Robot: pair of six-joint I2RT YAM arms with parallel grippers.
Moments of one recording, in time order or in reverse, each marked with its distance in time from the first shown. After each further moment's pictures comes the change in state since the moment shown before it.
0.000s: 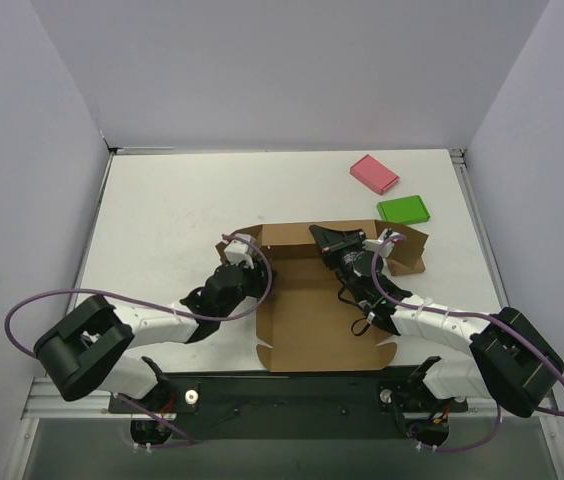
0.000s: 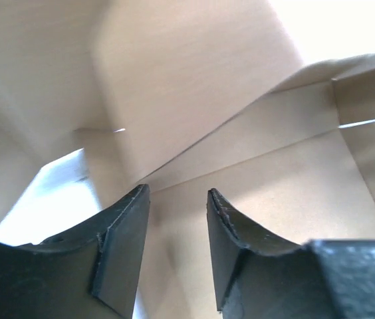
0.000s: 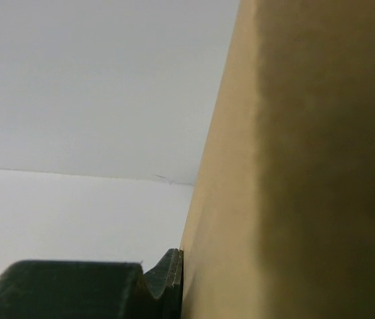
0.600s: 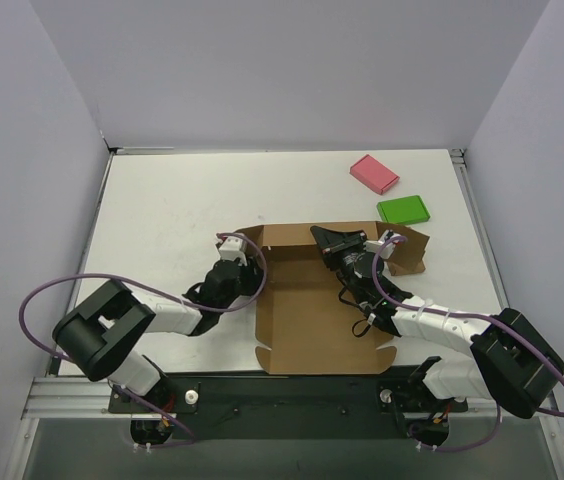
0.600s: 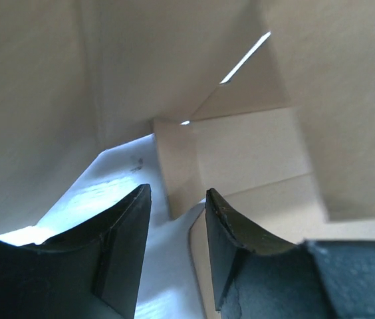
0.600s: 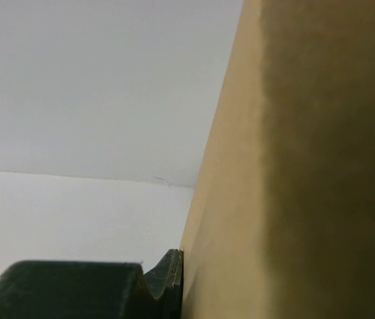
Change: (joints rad) left arm 0.103 0.103 -0.030 0.031 0.024 -0.027; right arm 0.000 -0.007 -0.013 0.004 0.008 0.000
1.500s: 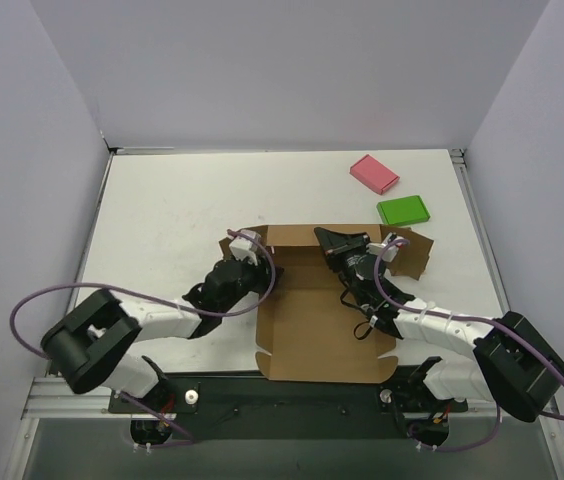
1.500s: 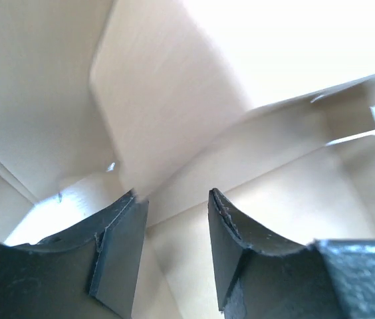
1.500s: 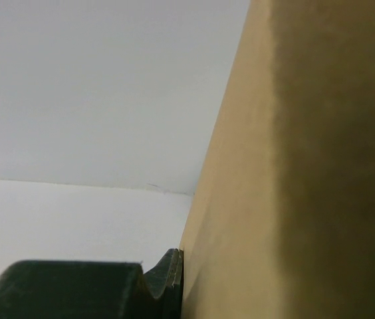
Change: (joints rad) left arm -0.069 0.005 0.045 0.079 0.082 0.047; right arm 0.000 -0.013 -0.018 -0.005 0.030 0.000
